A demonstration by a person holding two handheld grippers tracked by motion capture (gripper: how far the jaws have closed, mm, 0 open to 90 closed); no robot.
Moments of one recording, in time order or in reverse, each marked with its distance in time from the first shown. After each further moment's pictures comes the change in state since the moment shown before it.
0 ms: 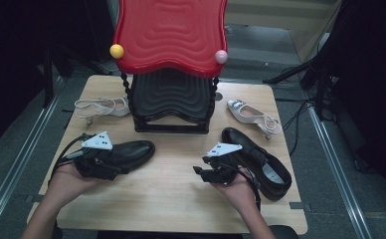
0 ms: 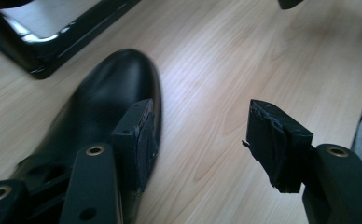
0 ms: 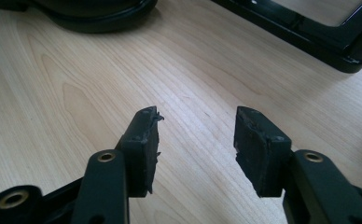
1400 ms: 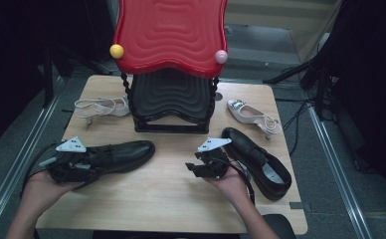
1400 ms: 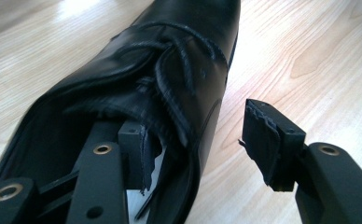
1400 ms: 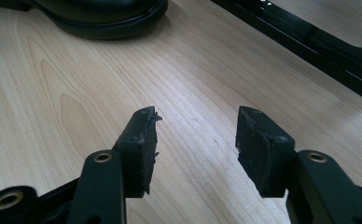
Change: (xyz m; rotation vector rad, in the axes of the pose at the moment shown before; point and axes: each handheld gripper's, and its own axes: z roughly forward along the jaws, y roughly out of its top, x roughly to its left) left arm 0.029 -0.051 -0.013 0.080 0.141 -0.144; right arm 0.000 0.016 0.021 0.009 0.034 -0.045
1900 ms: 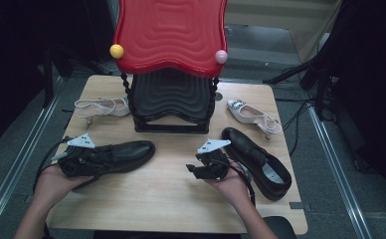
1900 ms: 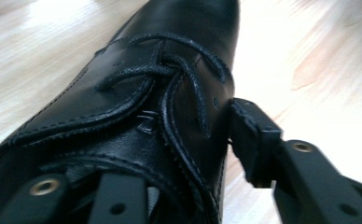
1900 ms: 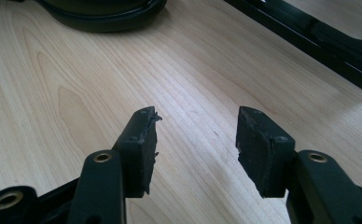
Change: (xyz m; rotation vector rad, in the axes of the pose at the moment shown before) left arm 0.013 0.007 0.019 -0.017 -0.114 -0.021; right arm 0.003 -0.003 -0.001 0.023 -0.015 -0.004
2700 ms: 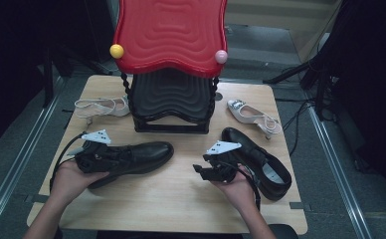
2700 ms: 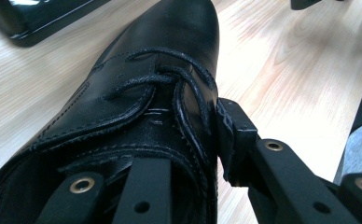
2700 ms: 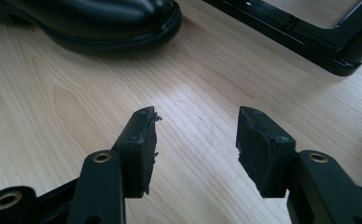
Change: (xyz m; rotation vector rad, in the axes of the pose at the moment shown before) left arm -0.037 0.041 0.015 -0.027 -0.122 0.037; right arm -0.005 -0.013 -0.019 -0.037 -0.037 0.051
